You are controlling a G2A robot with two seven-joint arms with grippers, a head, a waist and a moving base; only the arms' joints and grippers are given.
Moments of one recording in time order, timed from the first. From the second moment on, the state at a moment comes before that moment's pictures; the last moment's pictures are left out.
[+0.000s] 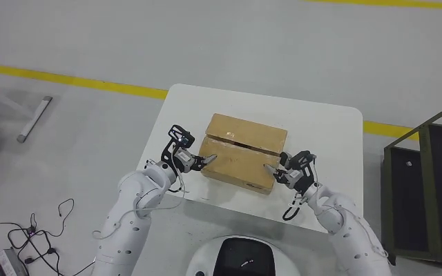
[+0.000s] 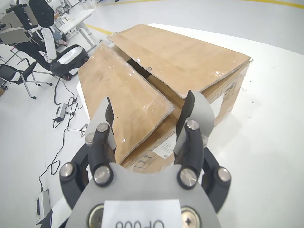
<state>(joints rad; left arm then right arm) 1.49 -1.34 -1.54 -1.82 1.34 -0.52 -0.43 -1.31 -1.25 1.24 -1.33 -1.07 -0.57 0.07</state>
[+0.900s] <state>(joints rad) 1.49 -1.34 -1.54 -1.82 1.34 -0.52 -0.43 -1.33 -1.24 1.24 -1.37 -0.87 -0.70 0.14</state>
